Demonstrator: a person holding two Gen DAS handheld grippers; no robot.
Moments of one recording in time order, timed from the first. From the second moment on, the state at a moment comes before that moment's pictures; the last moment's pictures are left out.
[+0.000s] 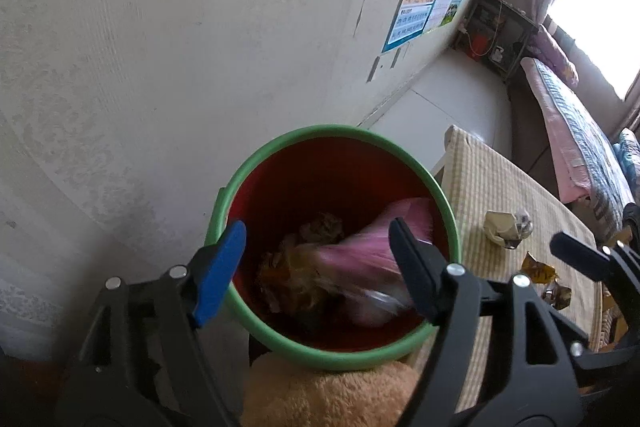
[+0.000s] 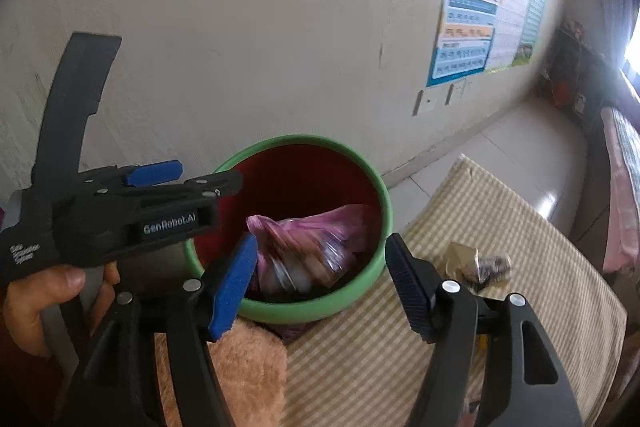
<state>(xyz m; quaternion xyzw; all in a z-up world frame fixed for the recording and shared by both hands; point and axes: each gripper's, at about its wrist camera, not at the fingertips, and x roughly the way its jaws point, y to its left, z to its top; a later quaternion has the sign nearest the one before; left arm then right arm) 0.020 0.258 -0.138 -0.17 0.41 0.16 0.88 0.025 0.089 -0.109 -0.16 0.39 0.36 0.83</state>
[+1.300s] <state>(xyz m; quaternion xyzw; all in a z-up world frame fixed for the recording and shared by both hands) 0.074 -0.041 -0.226 -0.02 0.56 -0.13 0.82 -0.058 -0.271 -0.161 0.12 0.50 0.03 0.86</state>
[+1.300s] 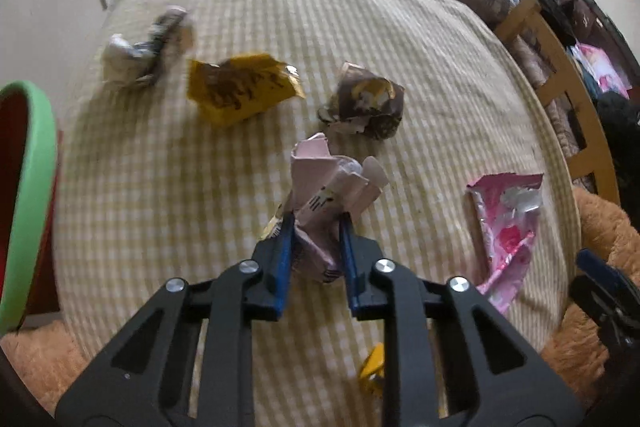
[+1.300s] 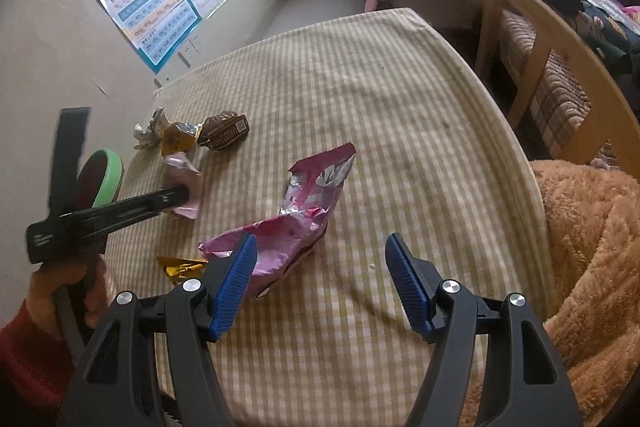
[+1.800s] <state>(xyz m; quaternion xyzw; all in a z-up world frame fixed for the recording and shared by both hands) 0.031 0.010 -0.220 -0.08 0.57 -0.09 0.81 -0.005 -0.259 -0.202 0.23 0.56 0.04 0.80</state>
